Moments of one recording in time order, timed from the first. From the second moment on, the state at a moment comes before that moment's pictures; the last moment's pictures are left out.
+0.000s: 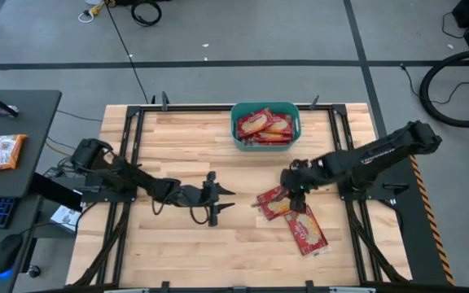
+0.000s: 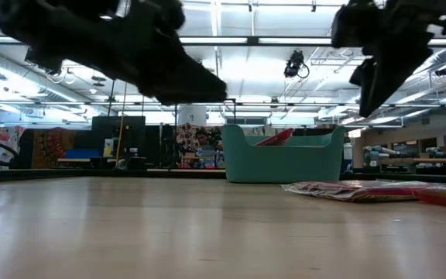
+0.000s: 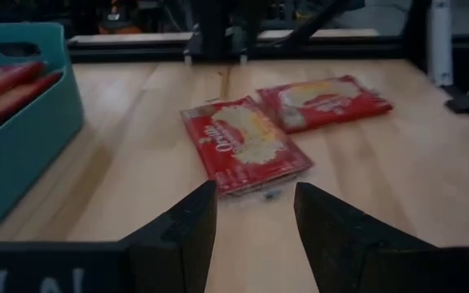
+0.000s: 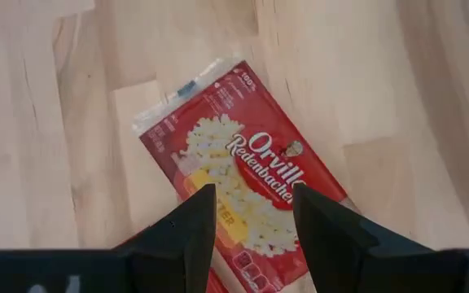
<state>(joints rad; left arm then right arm) -0.31 1.68 0.64 0.75 -0.37 -0.09 0.24 1.26 0.85 -0.71 0.09 0.45</state>
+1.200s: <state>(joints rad) -0.16 2.24 1.32 0.45 -0.16 -0.04 0.71 1.26 0.57 -0.43 0.61 0.68</state>
